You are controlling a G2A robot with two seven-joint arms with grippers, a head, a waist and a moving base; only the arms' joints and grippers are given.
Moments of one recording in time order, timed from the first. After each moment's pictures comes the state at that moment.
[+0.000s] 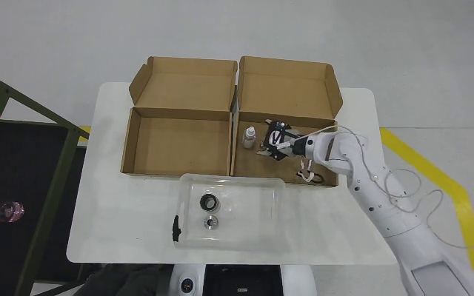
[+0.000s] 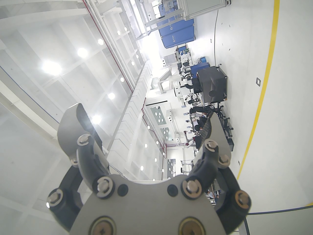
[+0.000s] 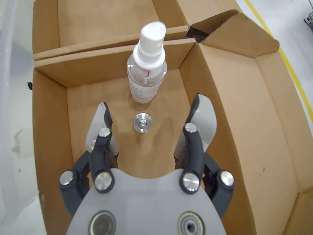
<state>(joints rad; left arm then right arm) -0.19 -0.18 -0.57 -1.44 2.04 -0.23 0.13 -0.82 -1.11 0.97 -1.41 -1.27 -0.78 0.28</state>
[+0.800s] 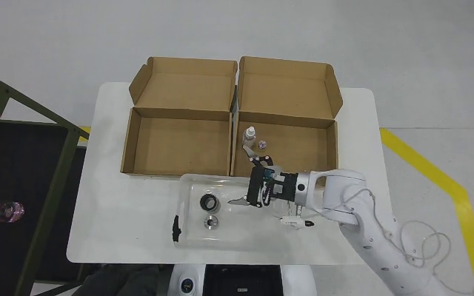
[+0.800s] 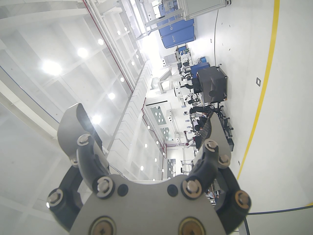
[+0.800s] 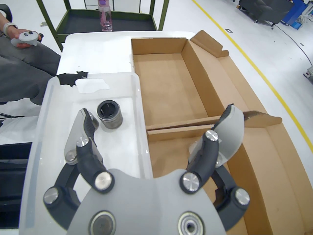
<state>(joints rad) -0.19 -0.18 -0.57 -1.44 2.04 -0.23 0.13 -1.13 -1.08 0.99 -1.95 -1.20 -0.74 0.33</state>
